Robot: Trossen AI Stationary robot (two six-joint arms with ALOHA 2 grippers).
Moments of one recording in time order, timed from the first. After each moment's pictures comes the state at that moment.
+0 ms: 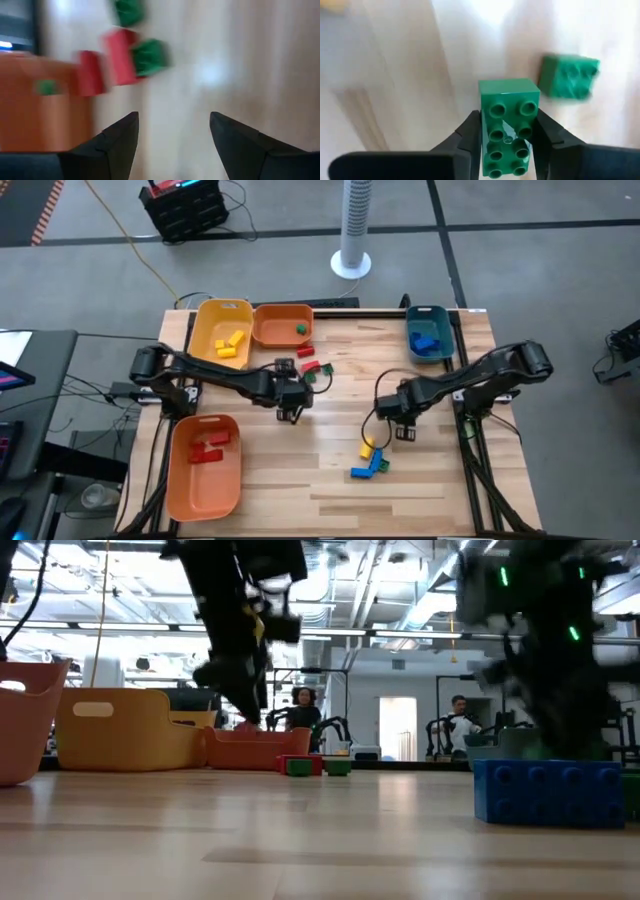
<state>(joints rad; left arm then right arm) -0.05 1.72 1.20 -0.70 -0.55 0.08 0.15 1.49 0.81 -0.94 0.09 0.32</state>
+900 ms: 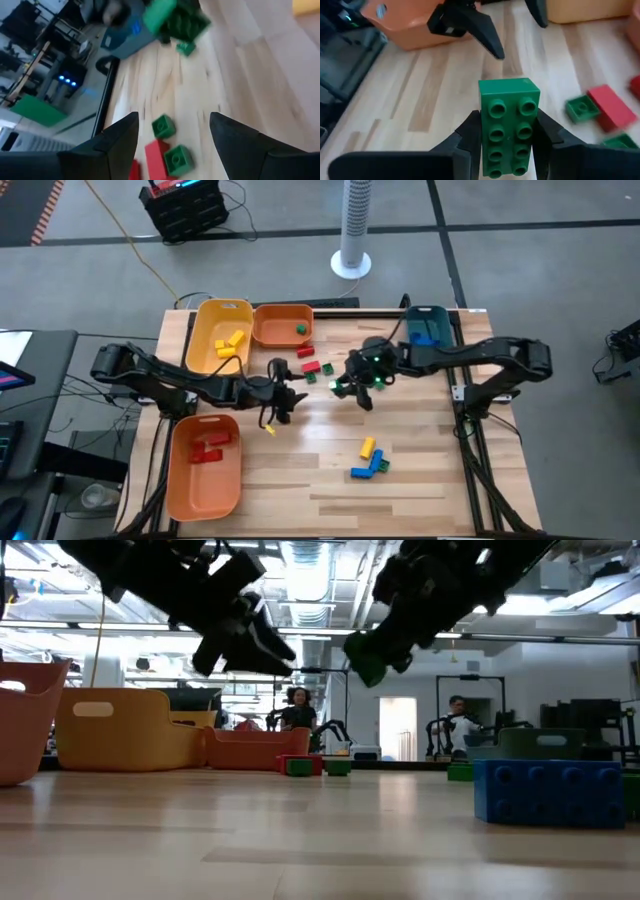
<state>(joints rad) -0.08 1.39 0.68 0.32 -0.48 0.55 -0.19 1.46 0.88 0.00 -0.35 0.03</state>
